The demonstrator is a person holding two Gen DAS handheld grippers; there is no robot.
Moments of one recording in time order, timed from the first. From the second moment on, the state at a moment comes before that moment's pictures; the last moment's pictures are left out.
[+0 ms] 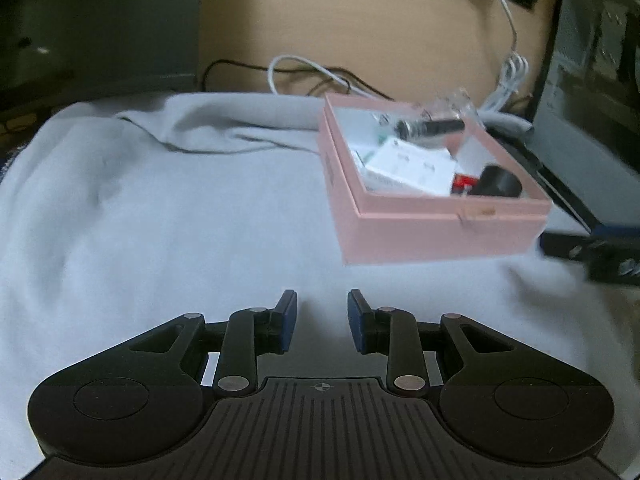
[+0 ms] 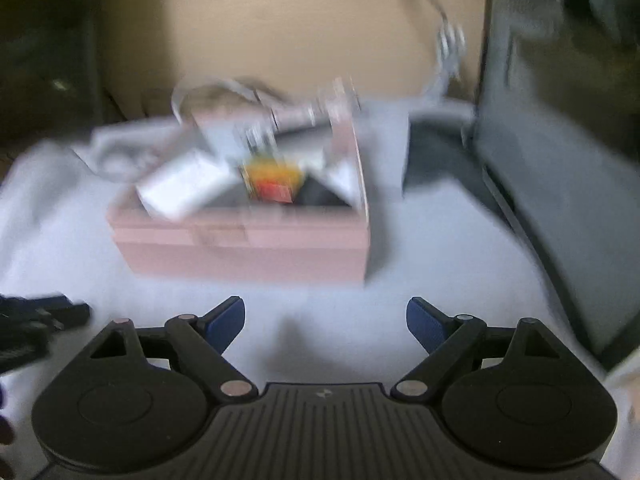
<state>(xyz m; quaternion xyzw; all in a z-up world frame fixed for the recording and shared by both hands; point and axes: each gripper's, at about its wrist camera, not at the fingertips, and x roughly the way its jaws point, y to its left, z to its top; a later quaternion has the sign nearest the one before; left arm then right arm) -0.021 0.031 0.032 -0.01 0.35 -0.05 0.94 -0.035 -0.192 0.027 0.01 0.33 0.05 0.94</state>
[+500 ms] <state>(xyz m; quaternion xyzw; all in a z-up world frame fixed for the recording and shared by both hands) -0.028 0.063 0.081 -0.05 0.34 -0.08 0.93 0.177 -0.176 0.088 0.01 0.33 0.09 0.94</state>
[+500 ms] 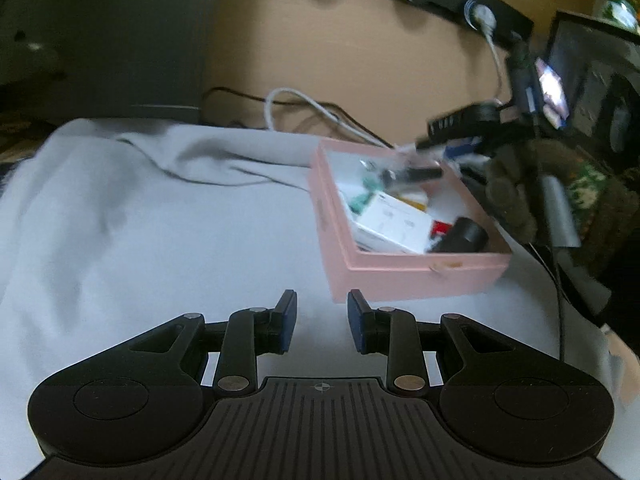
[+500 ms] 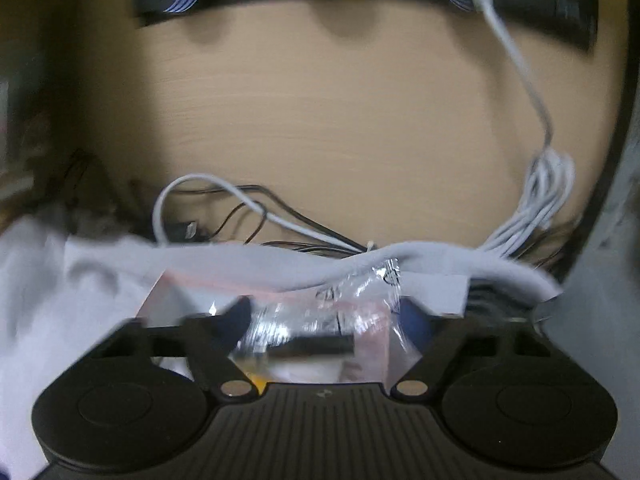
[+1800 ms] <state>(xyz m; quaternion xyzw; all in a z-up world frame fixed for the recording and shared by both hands) -0.015 -0.007 -0.008 0.04 0.32 -0.03 0.95 -0.017 -0.162 -0.013 0.01 0.35 0.03 0.93</state>
